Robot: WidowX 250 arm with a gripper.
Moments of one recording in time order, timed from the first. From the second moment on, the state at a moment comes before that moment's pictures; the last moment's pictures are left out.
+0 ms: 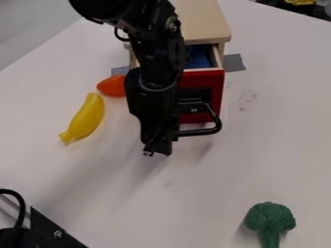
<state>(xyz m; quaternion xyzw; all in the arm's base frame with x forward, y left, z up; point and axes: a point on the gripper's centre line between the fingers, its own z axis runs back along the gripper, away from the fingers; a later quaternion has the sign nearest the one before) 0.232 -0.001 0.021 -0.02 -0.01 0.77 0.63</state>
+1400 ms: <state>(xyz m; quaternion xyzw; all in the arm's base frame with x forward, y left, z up) 0.211 -0.014 0.021 -0.01 0.00 0.72 0.70</state>
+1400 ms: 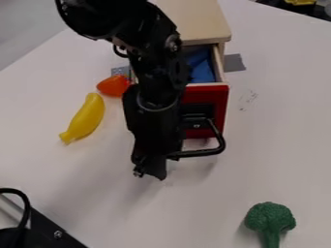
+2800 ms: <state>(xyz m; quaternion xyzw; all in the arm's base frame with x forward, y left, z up) 0.207 -0.040 0.122 -0.05 -0.05 0.36 0.93</state>
